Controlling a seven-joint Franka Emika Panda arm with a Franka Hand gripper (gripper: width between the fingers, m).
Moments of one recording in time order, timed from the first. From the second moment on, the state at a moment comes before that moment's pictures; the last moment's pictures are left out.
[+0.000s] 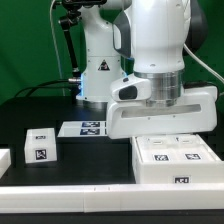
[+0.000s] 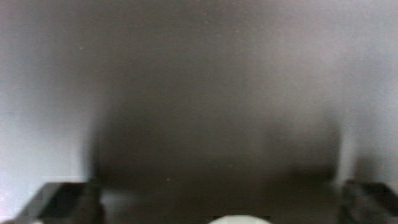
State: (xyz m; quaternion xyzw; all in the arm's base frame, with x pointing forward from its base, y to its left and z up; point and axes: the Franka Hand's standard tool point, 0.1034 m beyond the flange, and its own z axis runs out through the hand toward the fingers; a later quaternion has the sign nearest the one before) arm 0.496 0.085 0.006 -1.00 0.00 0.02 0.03
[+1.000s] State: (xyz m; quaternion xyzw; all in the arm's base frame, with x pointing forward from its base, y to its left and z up) arm 0.495 0.086 0.006 -1.00 -0.01 0.02 0.03
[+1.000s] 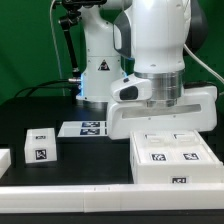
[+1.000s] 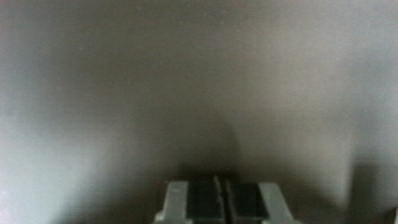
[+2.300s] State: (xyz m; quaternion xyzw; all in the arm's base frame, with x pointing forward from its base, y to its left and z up) arm 0.505 0.077 0.056 -0.99 -0.02 0.09 0.03
